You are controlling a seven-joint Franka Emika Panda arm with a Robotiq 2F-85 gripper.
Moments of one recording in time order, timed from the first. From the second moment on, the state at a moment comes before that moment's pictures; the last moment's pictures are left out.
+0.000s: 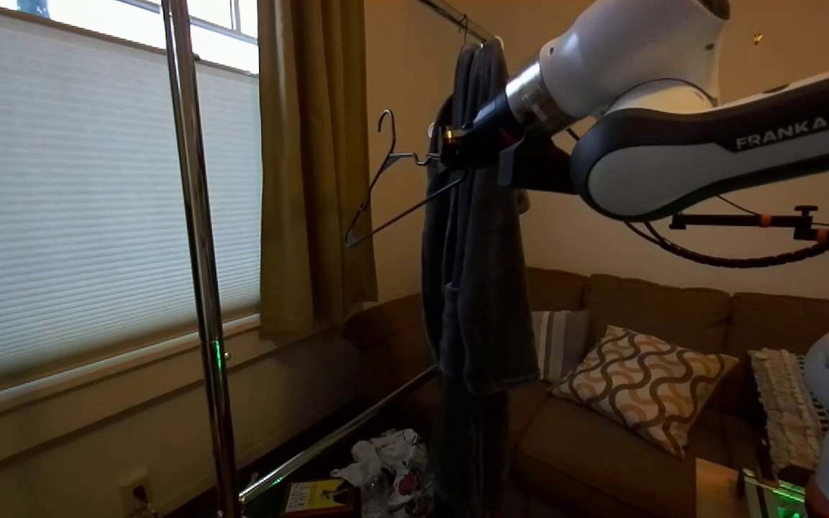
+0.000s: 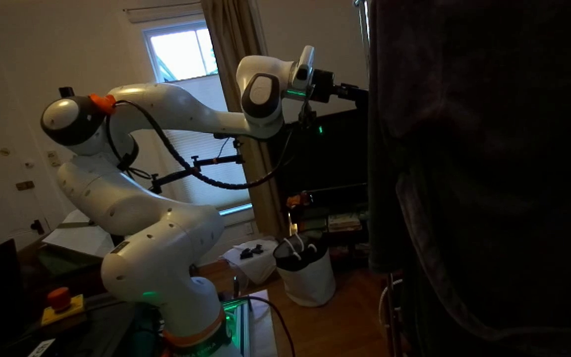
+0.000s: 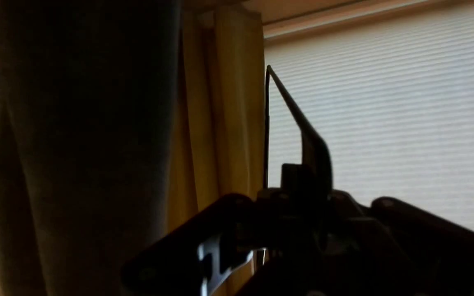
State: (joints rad) arm -0.57 -0.91 0.72 -2.56 0.05 2.91 0.63
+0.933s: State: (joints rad) arm 0.22 -0.74 0.04 -2.58 0.28 2.56 0.13
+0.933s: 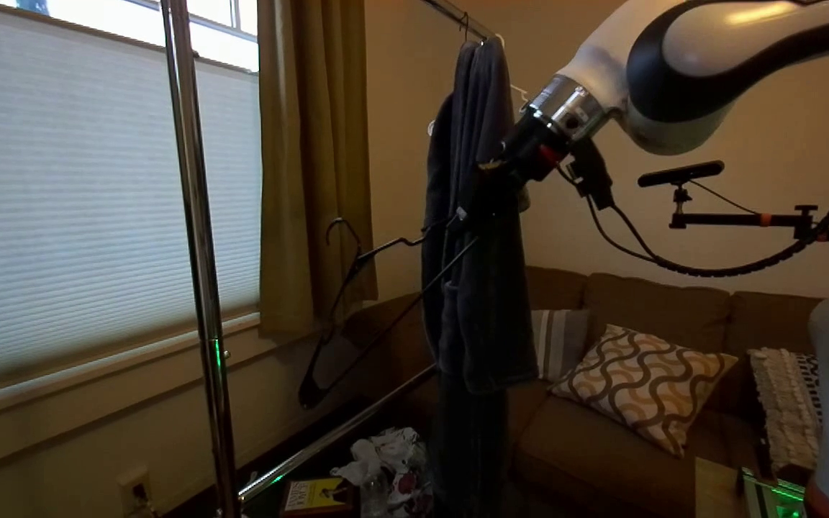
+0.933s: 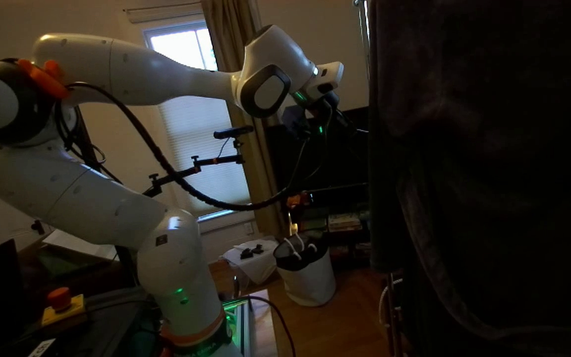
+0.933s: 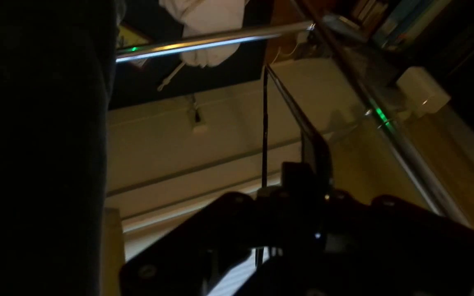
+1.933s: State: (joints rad) arm 0.25 -0.82 0.01 -2.58 0.31 2.18 0.07
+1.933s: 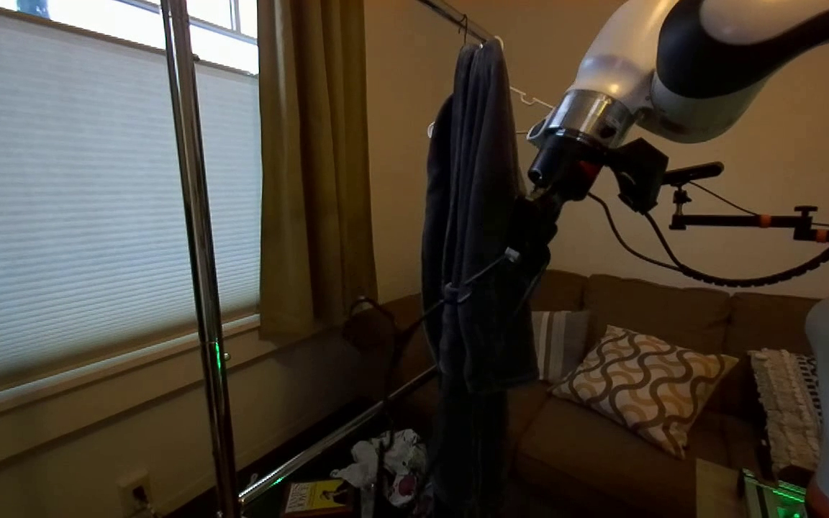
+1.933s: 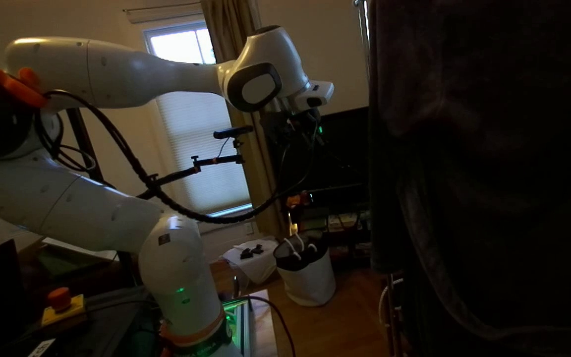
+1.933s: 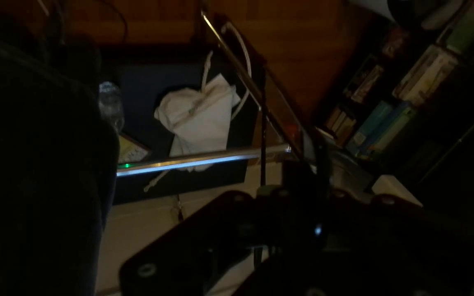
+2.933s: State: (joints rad) arm 0.27 -0.74 0.19 -2.75 0.29 2.53 0.07
